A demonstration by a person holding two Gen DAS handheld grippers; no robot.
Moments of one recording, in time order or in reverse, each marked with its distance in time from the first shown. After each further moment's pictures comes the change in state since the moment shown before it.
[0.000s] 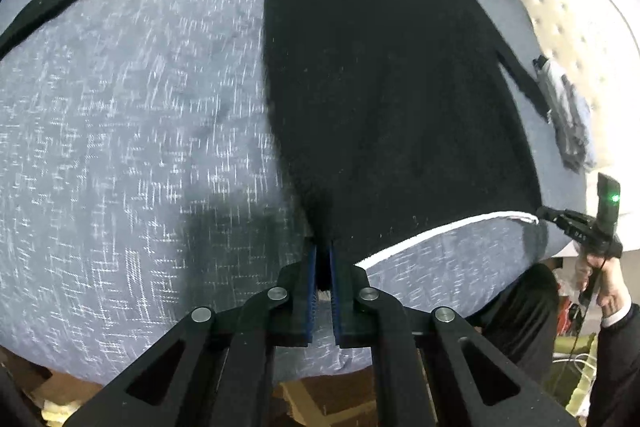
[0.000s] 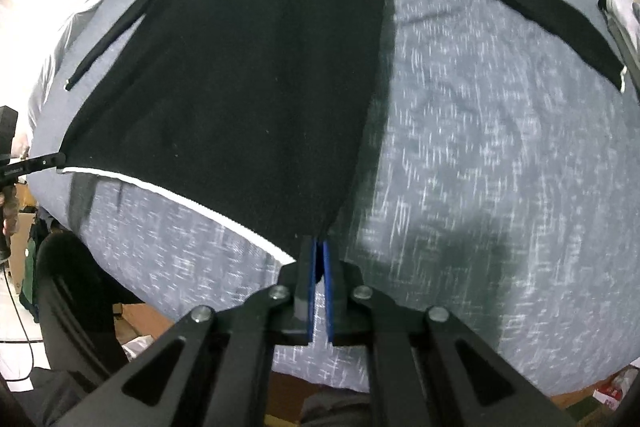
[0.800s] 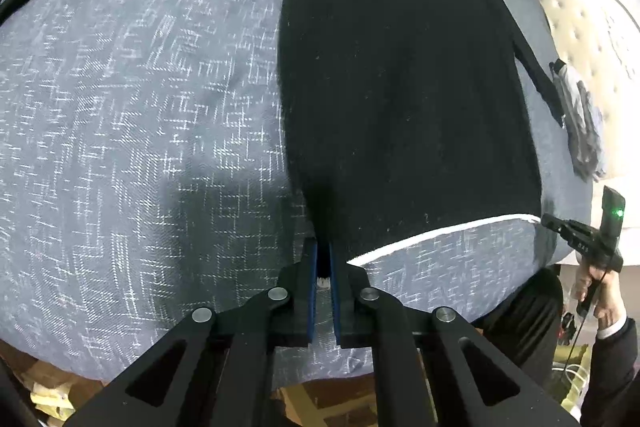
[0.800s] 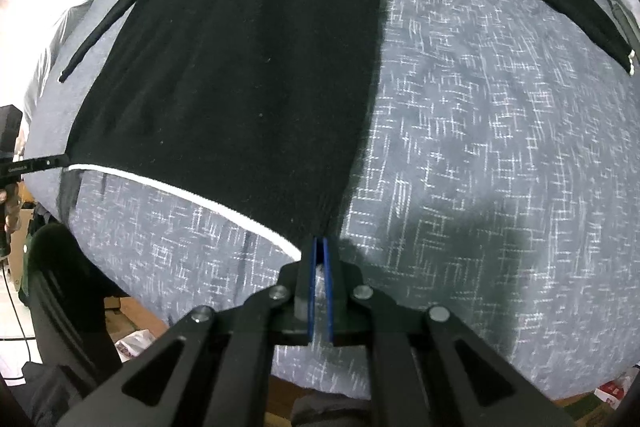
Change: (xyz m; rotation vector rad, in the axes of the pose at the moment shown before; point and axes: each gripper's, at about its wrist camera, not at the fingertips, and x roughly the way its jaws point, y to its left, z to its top) left arm 0.016 0.011 -0.001 -0.067 0.041 -0.003; right arm 0.022 -0.017 -0.003 -0.005 0.029 0.008
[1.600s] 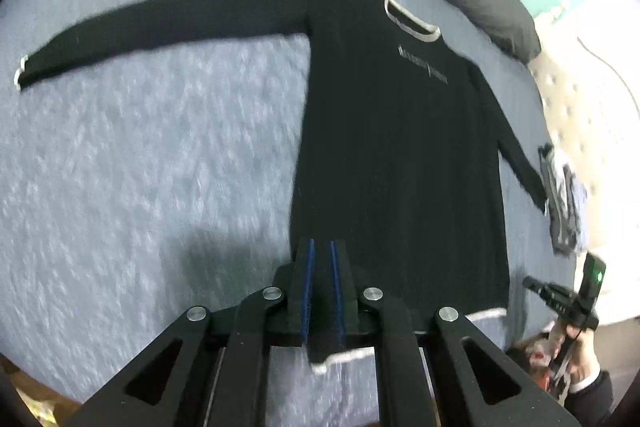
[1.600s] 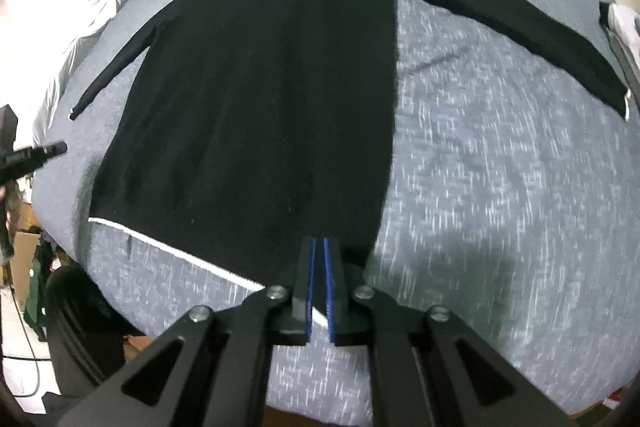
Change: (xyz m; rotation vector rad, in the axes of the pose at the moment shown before) left arm -0.058 0.019 0.087 -0.080 -0.282 -0.016; right arm -0.035 0.022 0.036 0.010 -0.141 0.021
